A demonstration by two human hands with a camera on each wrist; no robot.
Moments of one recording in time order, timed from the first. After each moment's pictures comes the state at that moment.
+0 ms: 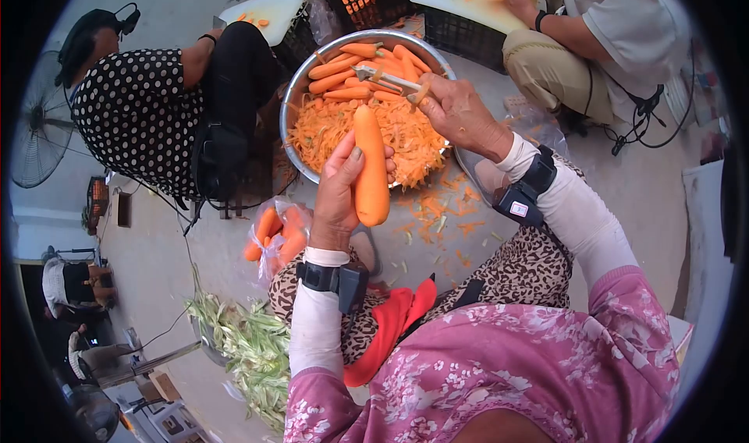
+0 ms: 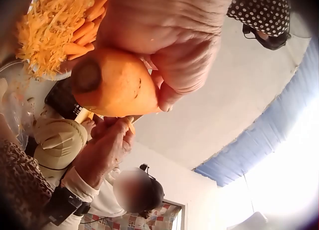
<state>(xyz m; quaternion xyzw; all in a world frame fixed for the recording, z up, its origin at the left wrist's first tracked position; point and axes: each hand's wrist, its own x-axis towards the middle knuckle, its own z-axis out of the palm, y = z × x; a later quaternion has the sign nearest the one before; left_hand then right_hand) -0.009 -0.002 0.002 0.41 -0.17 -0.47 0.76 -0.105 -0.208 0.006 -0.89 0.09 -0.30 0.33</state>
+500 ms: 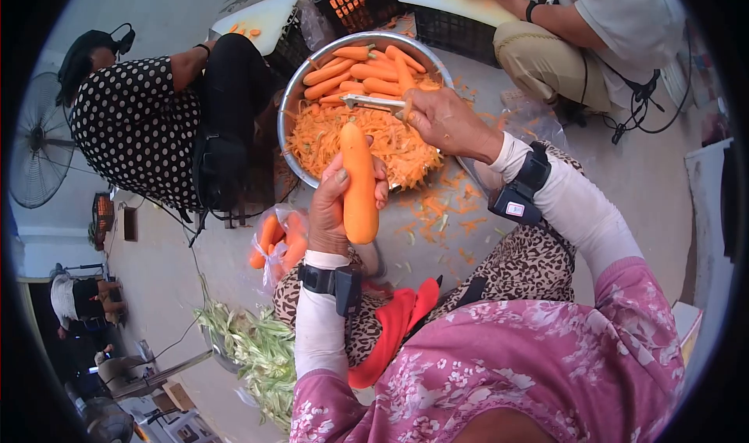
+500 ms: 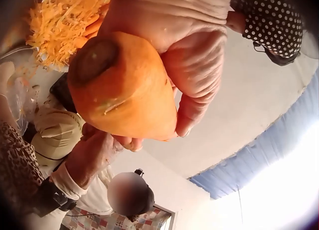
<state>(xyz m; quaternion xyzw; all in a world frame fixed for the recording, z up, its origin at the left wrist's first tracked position) -0.008 0.005 0.003 0.27 -0.19 -0.56 0.76 -0.110 -0.202 -0.001 -0.90 0.08 -0.23 0.36</state>
